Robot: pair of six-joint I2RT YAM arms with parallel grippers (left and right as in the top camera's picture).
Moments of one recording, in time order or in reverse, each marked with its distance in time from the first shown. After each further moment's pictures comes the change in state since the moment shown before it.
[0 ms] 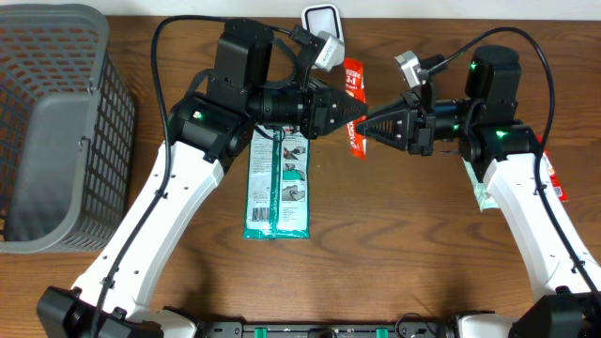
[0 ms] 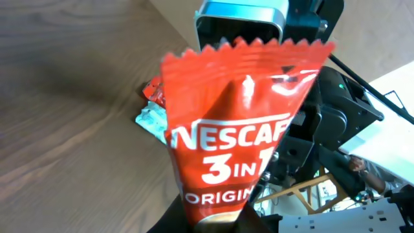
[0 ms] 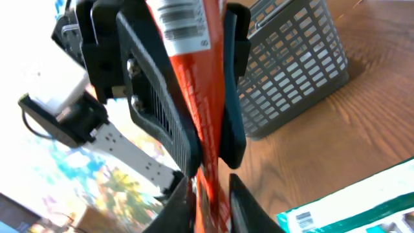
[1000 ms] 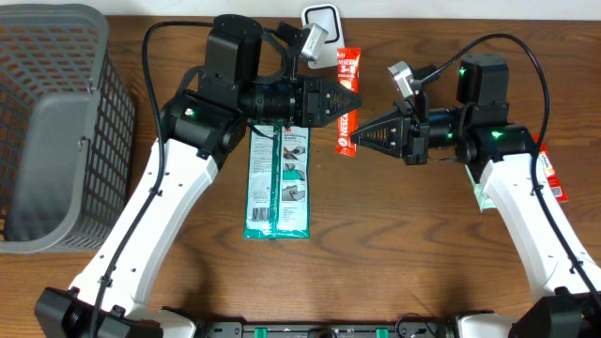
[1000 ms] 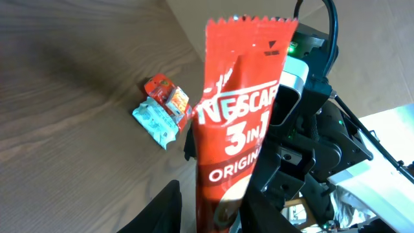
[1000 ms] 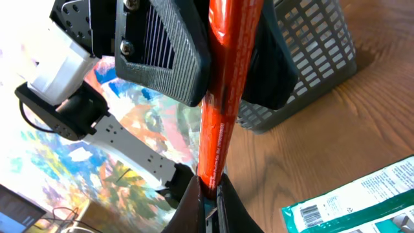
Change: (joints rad) left arm 0.038 0.000 0.000 0.006 -0.003 -0.183; right arm 0.024 0.000 0.000 -0.158 0.008 -0.161
